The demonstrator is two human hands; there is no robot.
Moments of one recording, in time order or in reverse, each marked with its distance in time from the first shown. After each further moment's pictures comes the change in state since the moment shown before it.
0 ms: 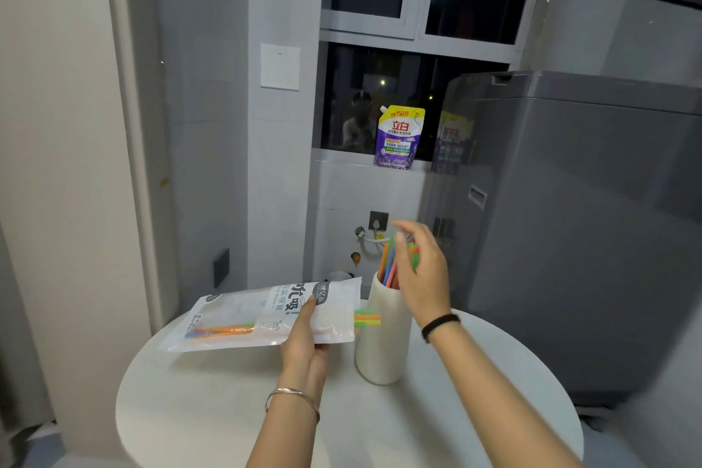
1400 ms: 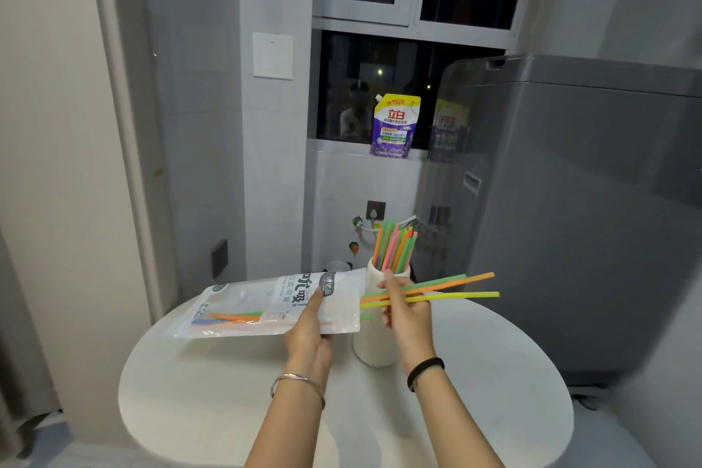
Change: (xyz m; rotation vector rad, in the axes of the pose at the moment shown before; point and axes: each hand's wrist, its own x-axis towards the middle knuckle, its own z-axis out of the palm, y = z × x) left_hand -0.010 -0.013 0.003 0.023 0.034 0.019; right_hand -0.072 0.013 0.015 0.563 0.035 0.707
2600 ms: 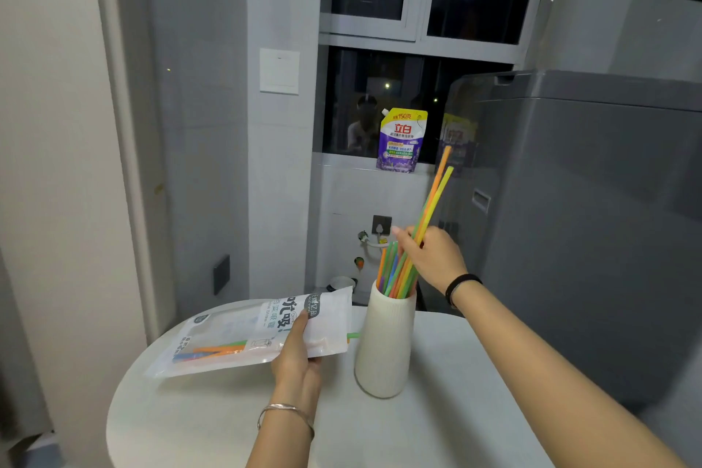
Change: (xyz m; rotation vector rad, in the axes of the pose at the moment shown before) left_hand 0.021 0.008 -0.006 -0.032 0.053 0.013; right_hand 0.109 -0.076 -0.009 -0.947 -0.243 -0.469
